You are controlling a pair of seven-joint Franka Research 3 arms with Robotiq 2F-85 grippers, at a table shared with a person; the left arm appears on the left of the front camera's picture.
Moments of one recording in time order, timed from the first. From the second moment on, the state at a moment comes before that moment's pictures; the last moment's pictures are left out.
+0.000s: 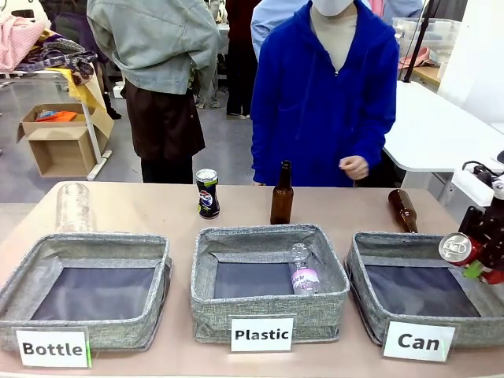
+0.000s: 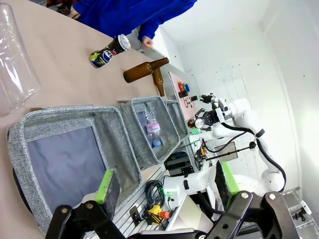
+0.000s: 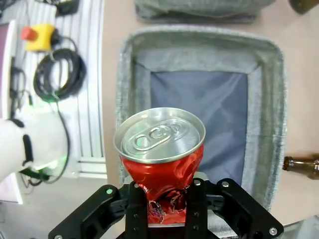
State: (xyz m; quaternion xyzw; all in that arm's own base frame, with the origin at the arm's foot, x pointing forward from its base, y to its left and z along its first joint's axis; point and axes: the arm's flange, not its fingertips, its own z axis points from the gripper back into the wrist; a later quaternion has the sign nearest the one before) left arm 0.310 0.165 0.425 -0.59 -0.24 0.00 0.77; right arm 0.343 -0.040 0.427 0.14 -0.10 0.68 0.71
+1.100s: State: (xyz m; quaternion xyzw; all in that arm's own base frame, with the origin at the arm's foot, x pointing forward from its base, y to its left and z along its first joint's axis) left arm 0.310 0.165 0.425 -0.59 -0.24 0.00 0.77; right arm 0.367 -0.064 0.434 0.32 -0.18 0.43 0.82
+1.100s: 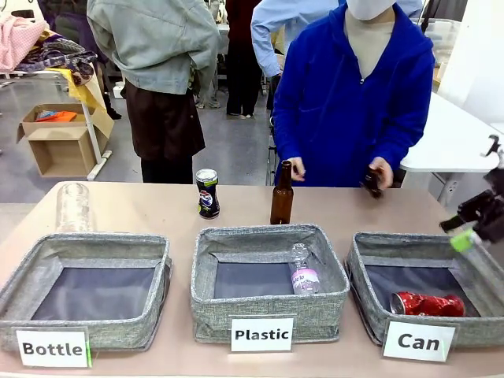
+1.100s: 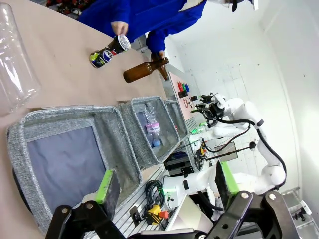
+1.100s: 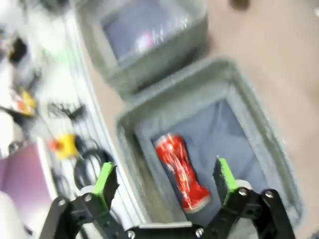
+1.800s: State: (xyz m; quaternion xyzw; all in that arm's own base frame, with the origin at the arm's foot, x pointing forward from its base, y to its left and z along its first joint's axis) left arm 0.309 0.166 0.425 -0.59 -0.24 0.00 0.77; right arm 0.427 -0.073 0.431 0.53 -0.25 -0.01 0.81
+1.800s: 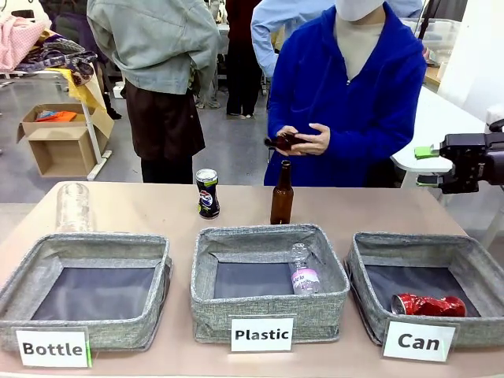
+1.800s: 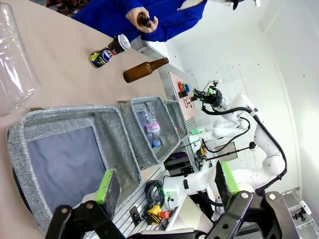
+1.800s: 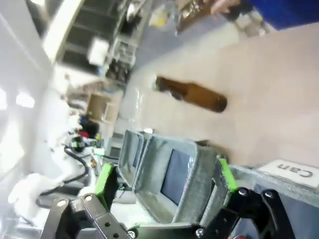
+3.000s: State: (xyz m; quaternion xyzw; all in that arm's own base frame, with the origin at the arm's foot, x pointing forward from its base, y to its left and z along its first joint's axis) left arm 0.213 0.255 0.495 -0.65 -0.32 -0.03 0.69; right arm 0.423 -0.061 0.429 0.50 -0.23 0.05 0.84
